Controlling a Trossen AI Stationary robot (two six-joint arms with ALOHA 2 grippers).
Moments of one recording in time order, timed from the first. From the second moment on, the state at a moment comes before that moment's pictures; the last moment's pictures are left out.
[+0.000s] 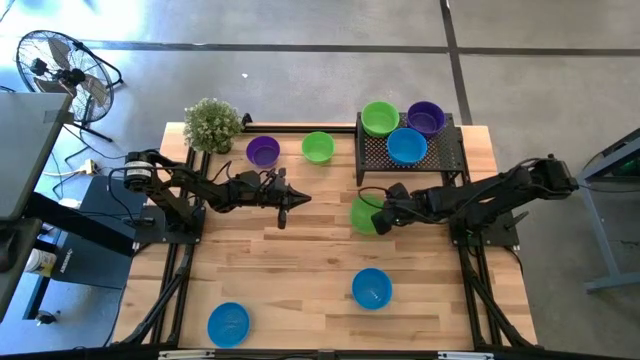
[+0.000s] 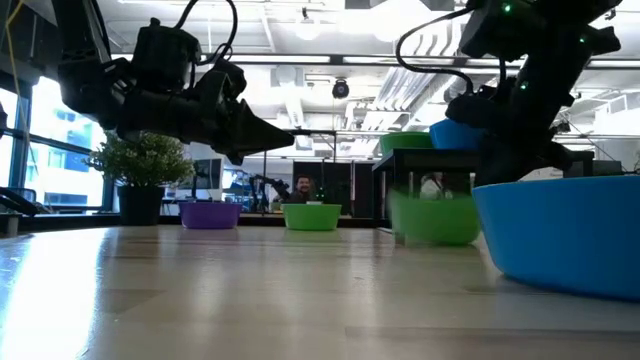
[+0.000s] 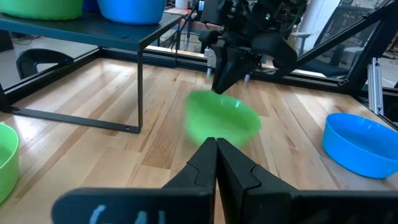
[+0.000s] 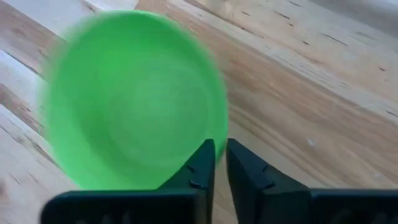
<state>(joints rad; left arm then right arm) 0.18 1.61 0.39 1.12 0.14 -0.11 0.08 1.30 0.64 -0.49 0.33 1.08</state>
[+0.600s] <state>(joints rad) 0.18 1.61 0.39 1.10 0.14 -0.11 0.13 1.24 0.73 -0.42 0.35 0.59</state>
